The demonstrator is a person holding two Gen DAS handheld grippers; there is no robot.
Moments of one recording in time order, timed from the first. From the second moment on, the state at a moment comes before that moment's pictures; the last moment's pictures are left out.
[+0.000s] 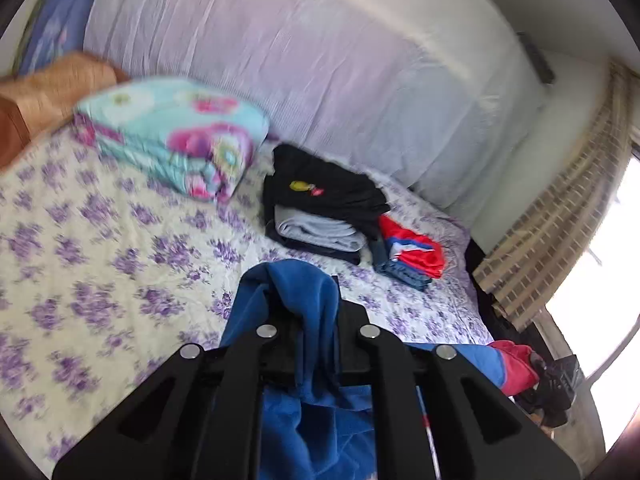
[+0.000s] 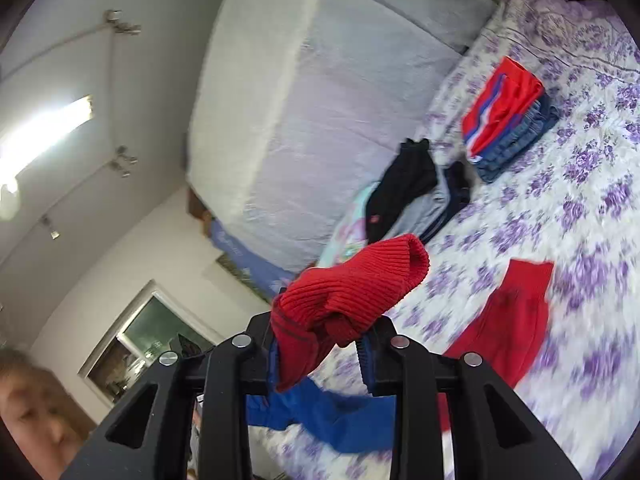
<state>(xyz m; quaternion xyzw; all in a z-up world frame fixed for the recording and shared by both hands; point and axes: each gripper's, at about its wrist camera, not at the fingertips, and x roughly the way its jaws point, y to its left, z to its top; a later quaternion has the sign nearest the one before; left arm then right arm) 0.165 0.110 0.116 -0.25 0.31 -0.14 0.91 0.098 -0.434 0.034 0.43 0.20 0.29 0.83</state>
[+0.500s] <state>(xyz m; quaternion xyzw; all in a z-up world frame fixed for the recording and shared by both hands) 0.205 0.172 0.068 -0.21 0.37 -0.05 0.91 0.165 -0.458 -0.054 0.38 0.36 0.14 0.84</state>
